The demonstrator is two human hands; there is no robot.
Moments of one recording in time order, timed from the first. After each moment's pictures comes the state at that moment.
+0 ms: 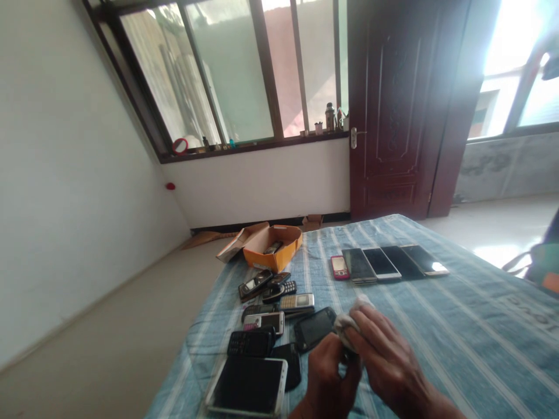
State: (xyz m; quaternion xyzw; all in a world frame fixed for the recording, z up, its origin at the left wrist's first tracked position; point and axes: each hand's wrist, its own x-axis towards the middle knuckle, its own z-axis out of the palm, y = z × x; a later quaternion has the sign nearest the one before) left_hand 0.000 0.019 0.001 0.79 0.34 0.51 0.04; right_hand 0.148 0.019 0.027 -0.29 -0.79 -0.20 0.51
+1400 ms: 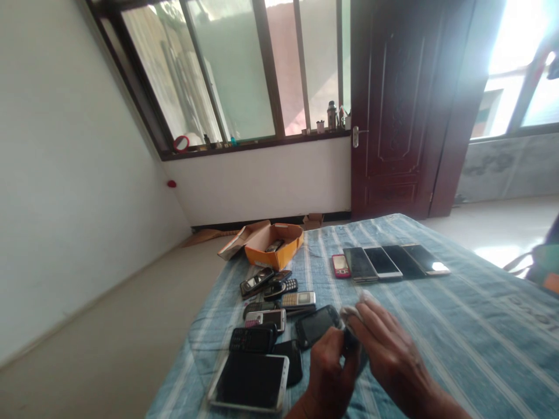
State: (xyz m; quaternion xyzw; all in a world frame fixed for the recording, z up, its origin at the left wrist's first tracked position) left_hand 0.001 0.019 0.006 0.77 0.38 0.51 0.04; right_hand 0.148 0.023 0.022 -0.36 -0.78 -0.23 0.47
